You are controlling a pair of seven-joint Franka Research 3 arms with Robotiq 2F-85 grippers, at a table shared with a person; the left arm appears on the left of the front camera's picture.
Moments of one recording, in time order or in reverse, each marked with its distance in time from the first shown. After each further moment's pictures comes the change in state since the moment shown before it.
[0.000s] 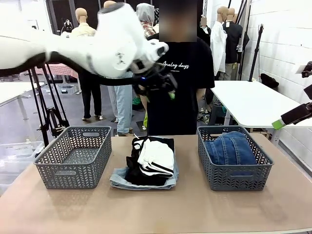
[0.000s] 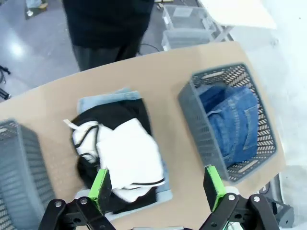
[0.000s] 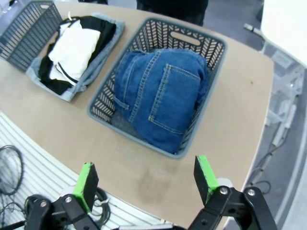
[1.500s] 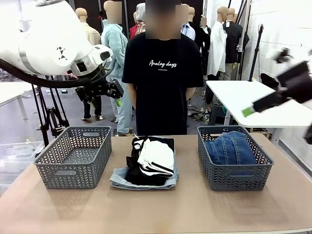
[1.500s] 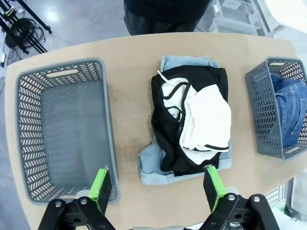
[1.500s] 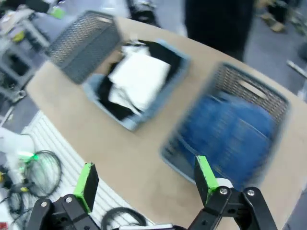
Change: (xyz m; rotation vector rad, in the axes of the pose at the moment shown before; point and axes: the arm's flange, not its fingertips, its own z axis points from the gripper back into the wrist) left arm -0.049 0.120 0.051 0.165 0.095 0.125; right arm 0.068 0.090 -0.032 0.270 -0.090 0.100
